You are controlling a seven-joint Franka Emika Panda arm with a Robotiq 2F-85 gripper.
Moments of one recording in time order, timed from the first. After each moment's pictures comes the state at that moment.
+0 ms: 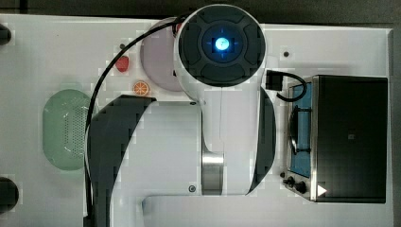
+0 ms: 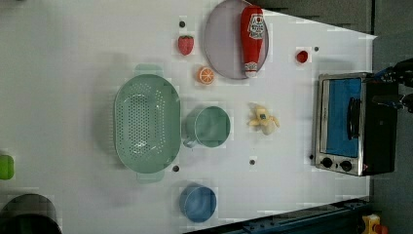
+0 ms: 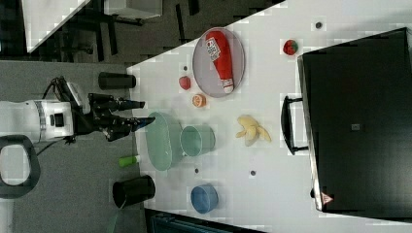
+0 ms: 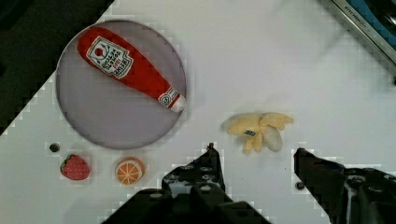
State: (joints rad) arm 0.01 -0.01 -0.01 -1.77 -0.02 0.22 0.08
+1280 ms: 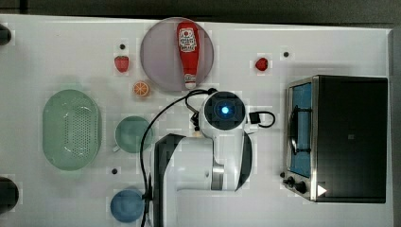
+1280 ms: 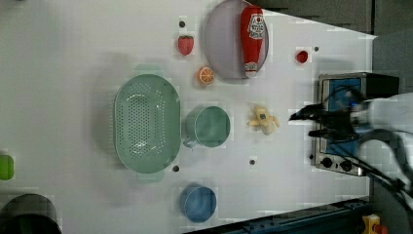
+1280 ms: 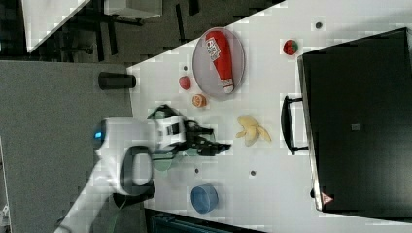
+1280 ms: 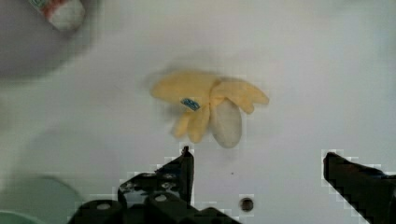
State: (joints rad) arm -0.01 0.08 -0.04 -2.34 -0.03 0.69 -0.25
